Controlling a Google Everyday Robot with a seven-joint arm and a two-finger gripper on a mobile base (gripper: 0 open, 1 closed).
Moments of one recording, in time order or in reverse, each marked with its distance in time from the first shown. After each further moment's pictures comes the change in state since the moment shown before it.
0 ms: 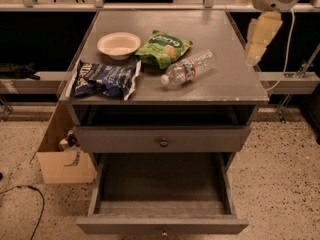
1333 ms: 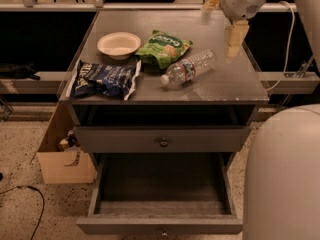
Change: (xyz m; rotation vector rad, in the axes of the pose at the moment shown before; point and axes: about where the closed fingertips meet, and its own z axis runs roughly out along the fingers) arm -0.030 -0.064 0.087 -0.023 -0.145 -0.333
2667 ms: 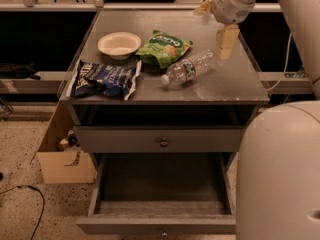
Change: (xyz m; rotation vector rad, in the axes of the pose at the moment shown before) arm -0.007 -0.011 0.024 -0.005 -0.013 -0.041
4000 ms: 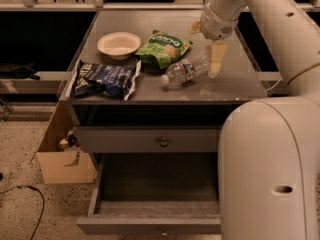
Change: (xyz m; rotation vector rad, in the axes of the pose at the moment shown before) arm 0.000 0.011 0.060 -0.133 -0.005 0.038
